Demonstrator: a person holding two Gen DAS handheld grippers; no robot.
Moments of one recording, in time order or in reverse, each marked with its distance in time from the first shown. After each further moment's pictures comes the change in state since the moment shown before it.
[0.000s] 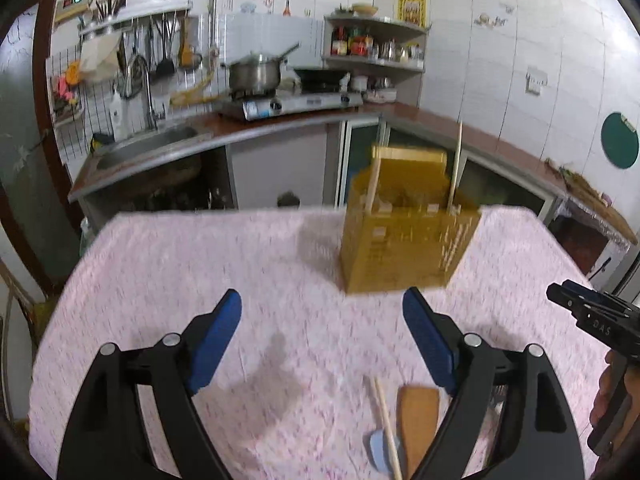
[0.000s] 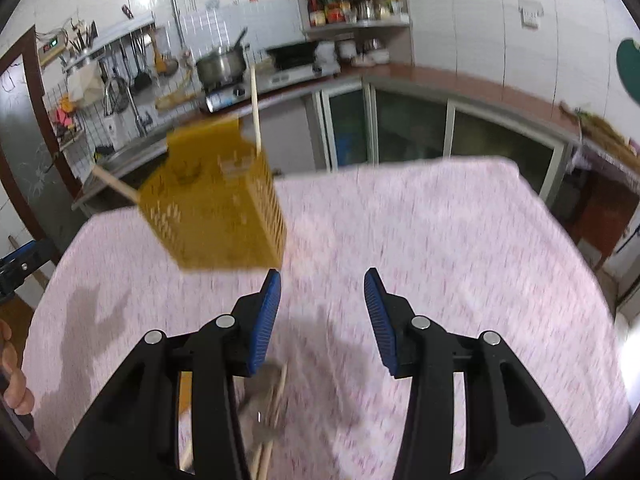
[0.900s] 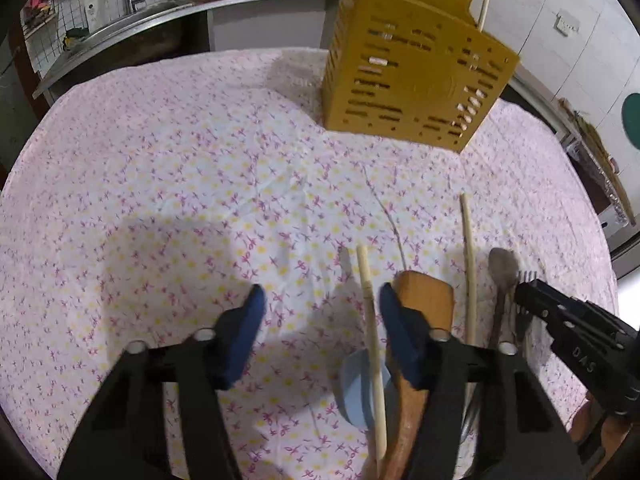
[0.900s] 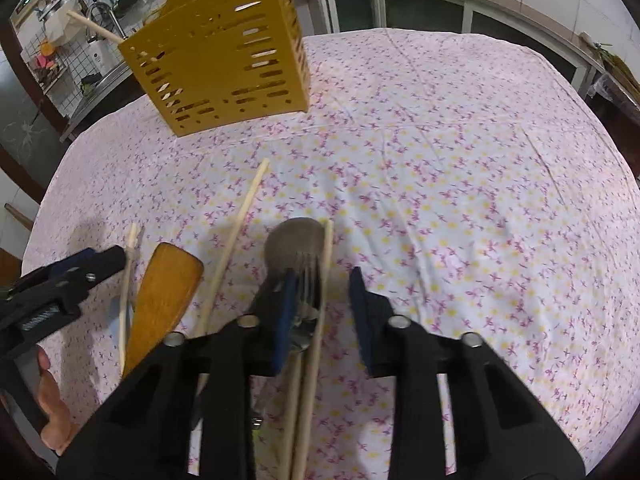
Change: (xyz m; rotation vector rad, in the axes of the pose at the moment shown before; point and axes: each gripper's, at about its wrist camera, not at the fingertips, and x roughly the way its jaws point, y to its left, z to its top) left arm 0.086 -0.020 -0.072 -0.076 0.409 -0.050; right arm 0.050 0.042 -0.061 0.010 0.314 -0.007
